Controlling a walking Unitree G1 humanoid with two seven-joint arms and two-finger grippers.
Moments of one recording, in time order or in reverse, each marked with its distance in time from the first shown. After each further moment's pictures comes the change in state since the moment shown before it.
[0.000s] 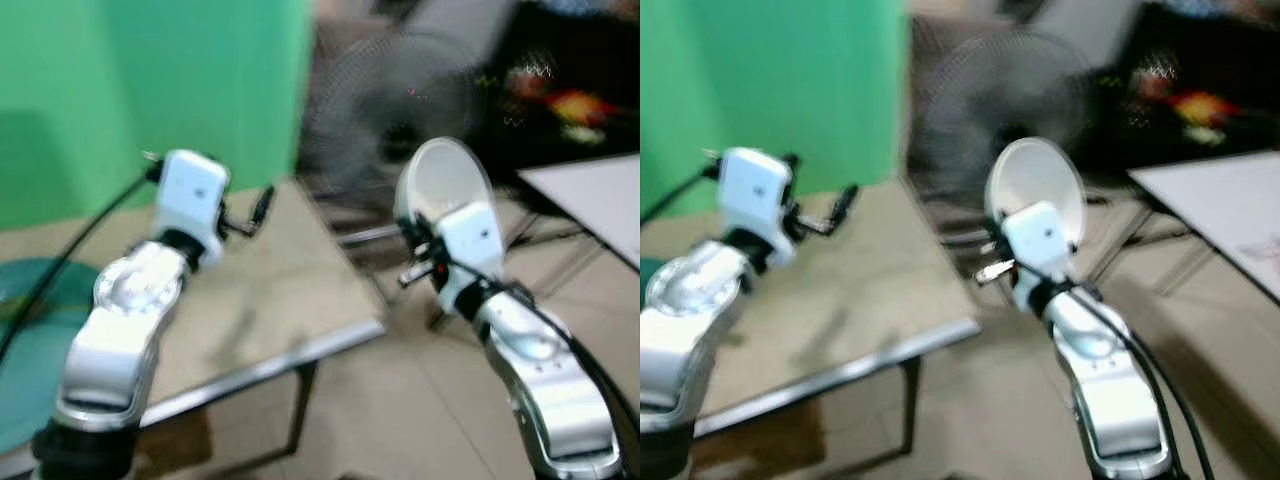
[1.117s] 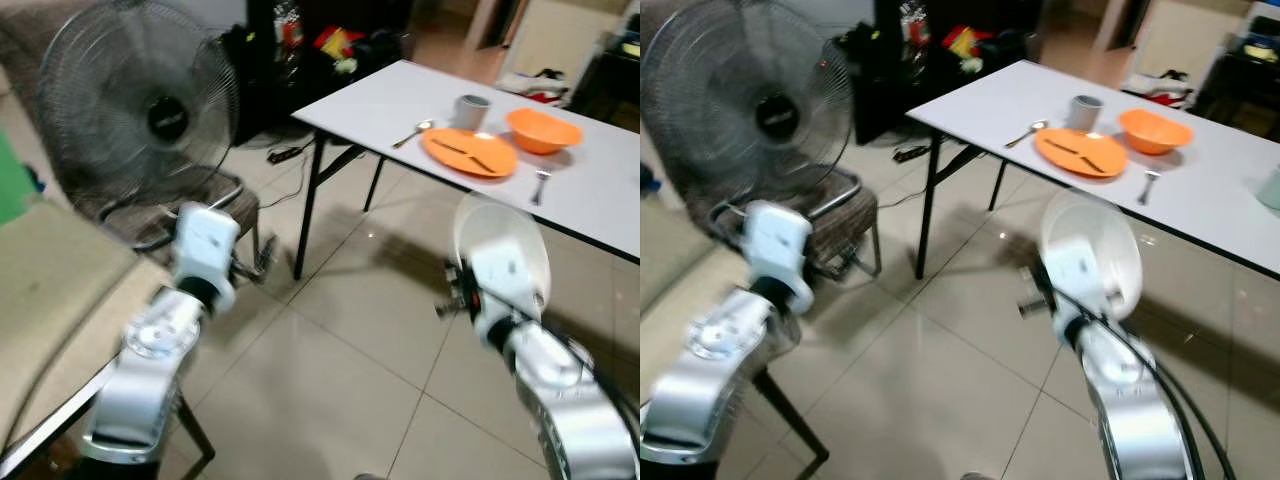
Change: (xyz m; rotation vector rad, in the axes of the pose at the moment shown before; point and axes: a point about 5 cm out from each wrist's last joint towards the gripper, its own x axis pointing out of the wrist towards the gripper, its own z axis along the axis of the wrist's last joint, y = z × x) left arm -0.014 -0.026 -0.054 -0.071 0.152 0.009; right arm -0.031 -0.020 -0.061 0.018 0.330 -0.188
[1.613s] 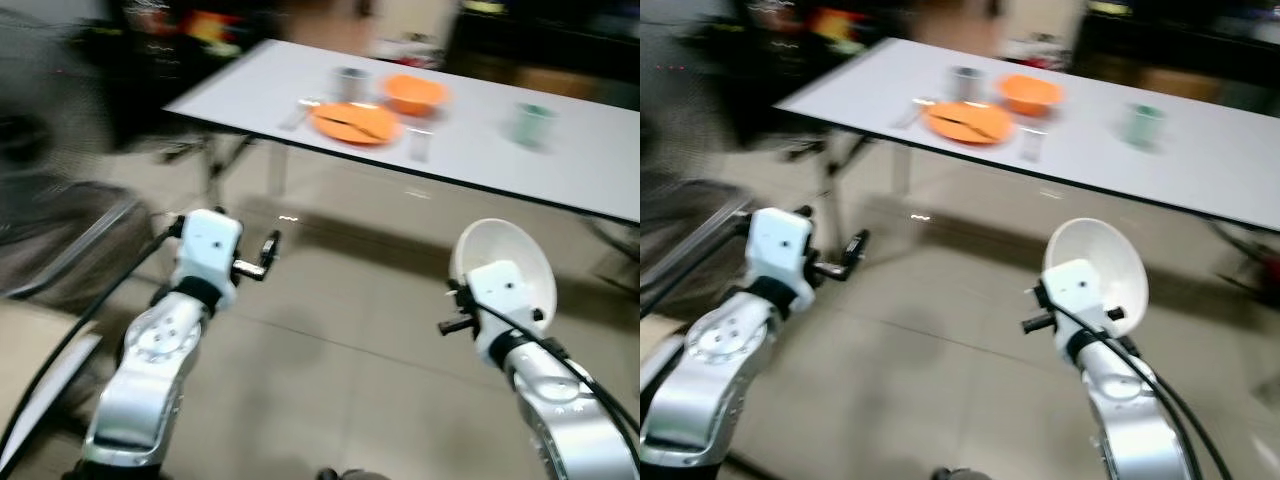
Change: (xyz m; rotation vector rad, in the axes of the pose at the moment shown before) left arm -0.003 0.005 0.002 0.006 -0.052 0.025; right arm -0.005 0.007 -0.005 -0.020 0.015 0.021
